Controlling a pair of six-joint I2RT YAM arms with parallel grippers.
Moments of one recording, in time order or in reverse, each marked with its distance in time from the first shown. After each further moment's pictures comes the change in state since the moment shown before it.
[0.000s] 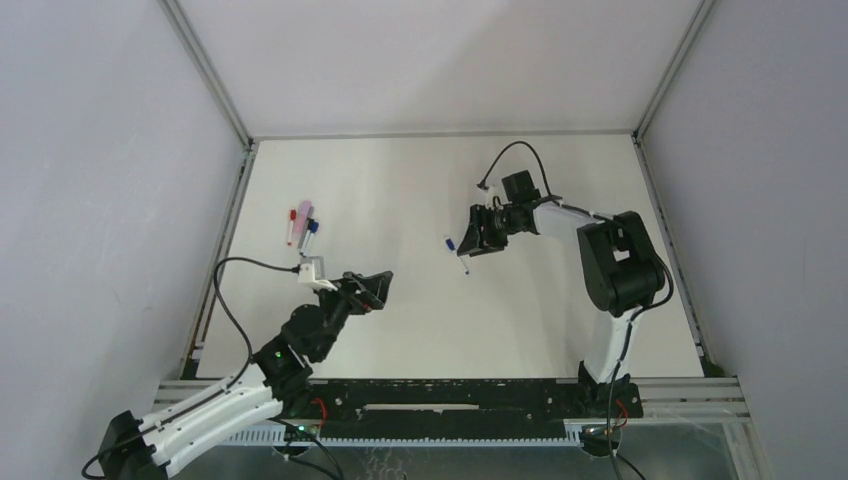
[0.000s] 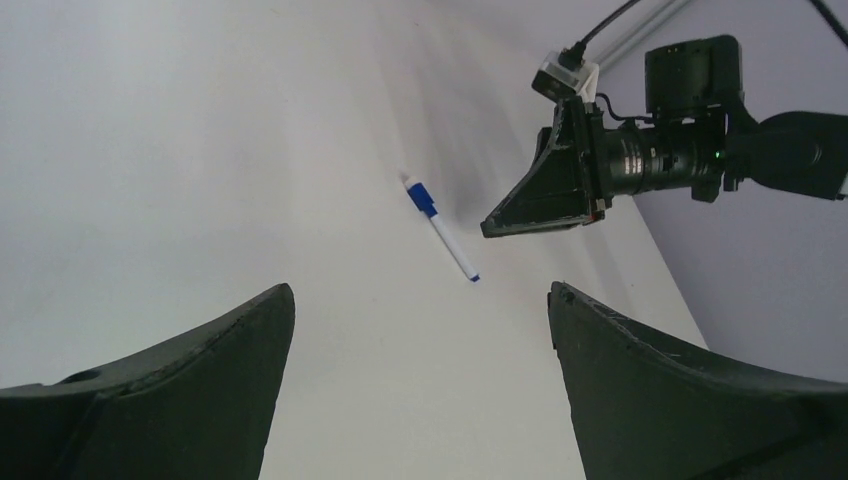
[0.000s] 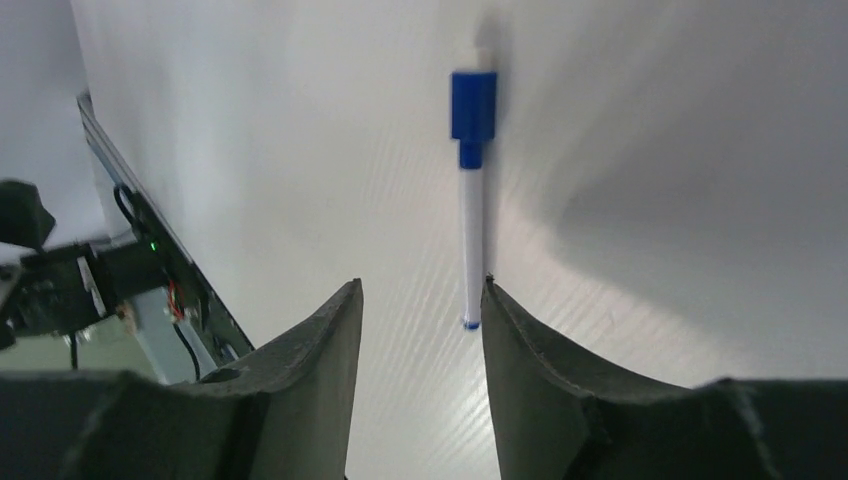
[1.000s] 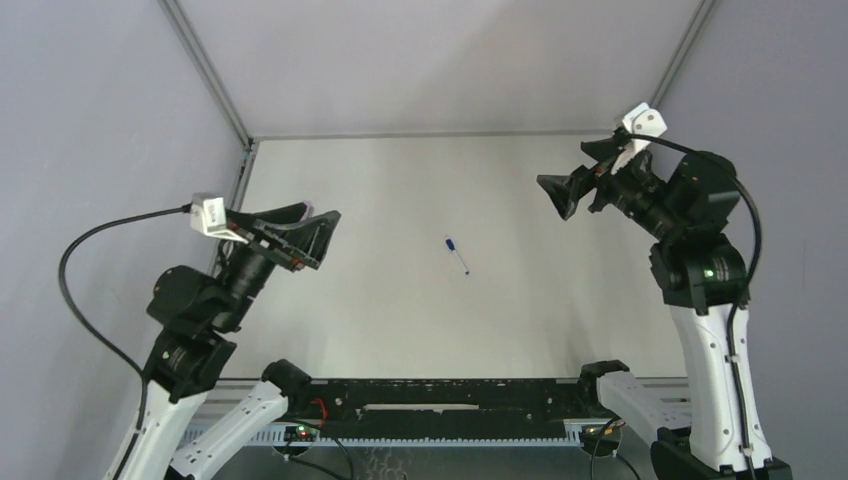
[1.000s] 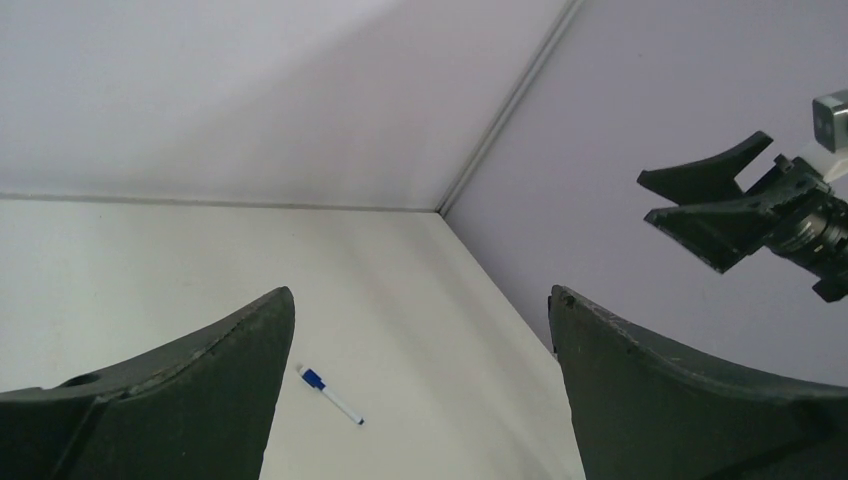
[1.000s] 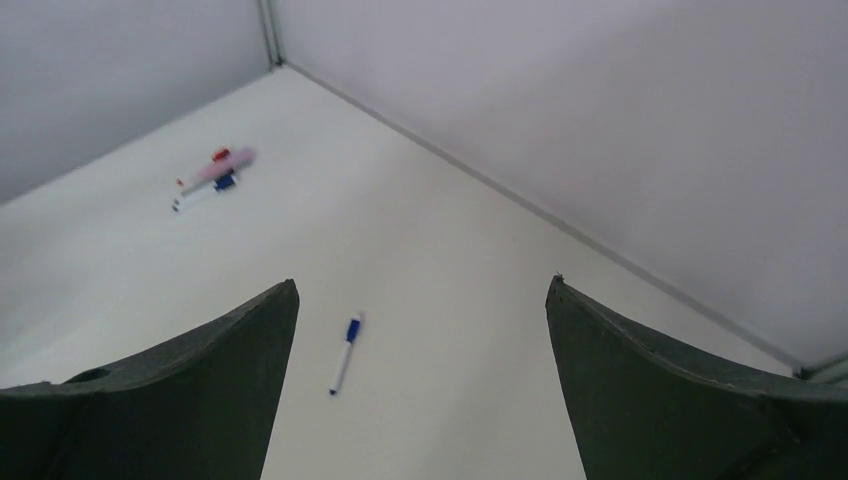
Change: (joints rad) left arm 0.309 0.068 0.916 -0.579 0.458 0.190; right arm -0.198 -0.979 0.232 -0.272 0.199 -0.468
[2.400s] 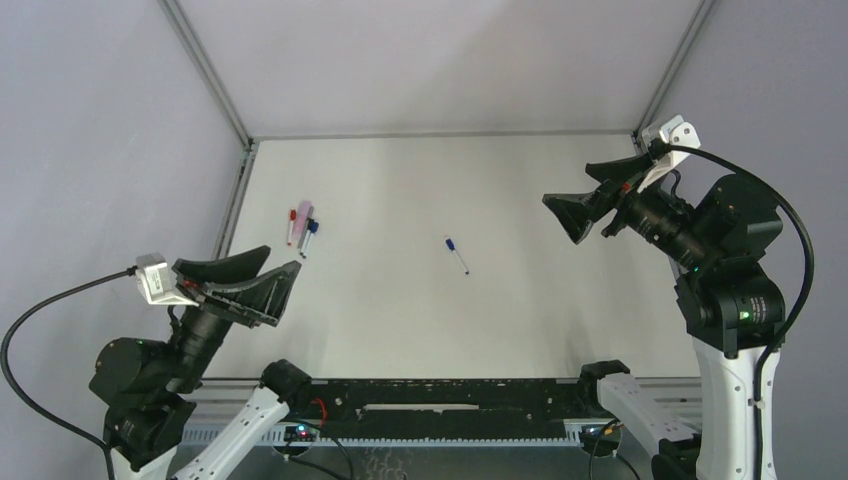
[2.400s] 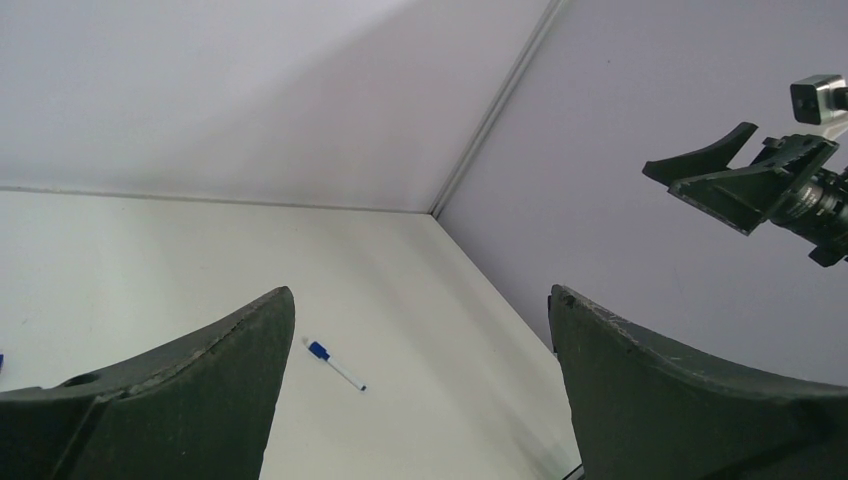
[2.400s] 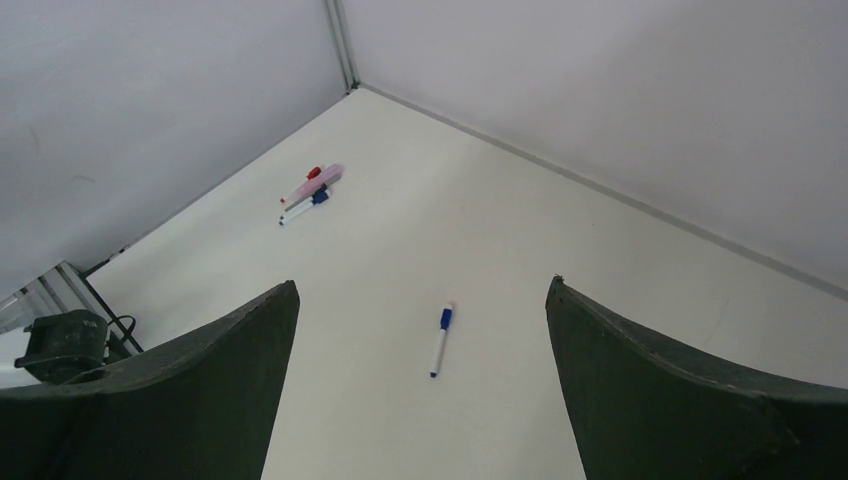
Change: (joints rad) left arm 0.001 -0.283 0.048 -0.262 0.012 0.014; right arm 0.000 -0.063 0.163 -0.195 -0.053 0.200
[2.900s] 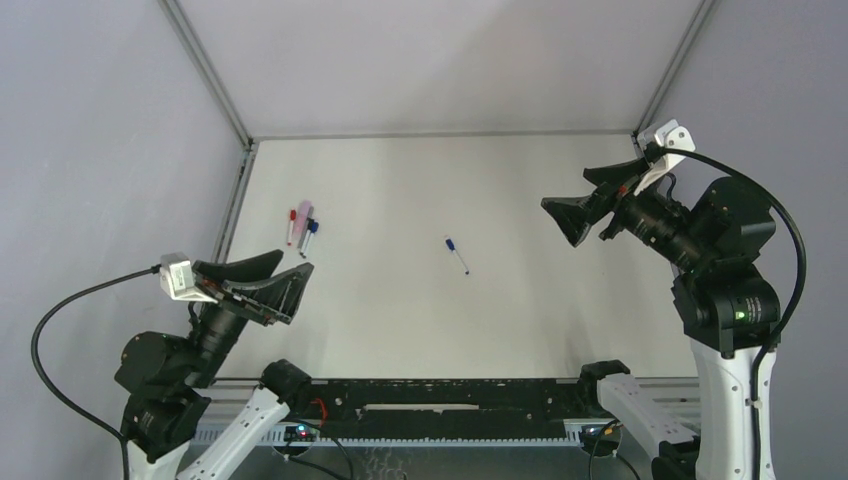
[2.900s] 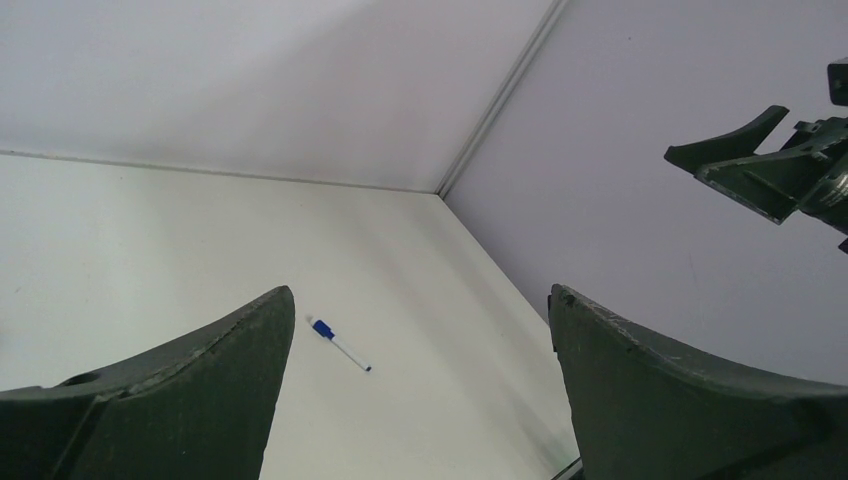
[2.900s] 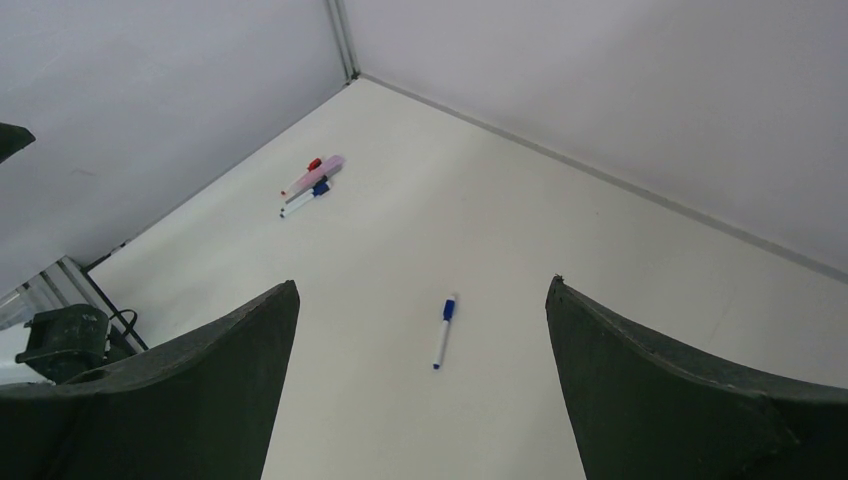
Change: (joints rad) left arm 0.000 -0.041 -0.112 0.025 -0.006 -0.020; right arm 0.000 -0.013 -0.033 0.002 0.001 0.004
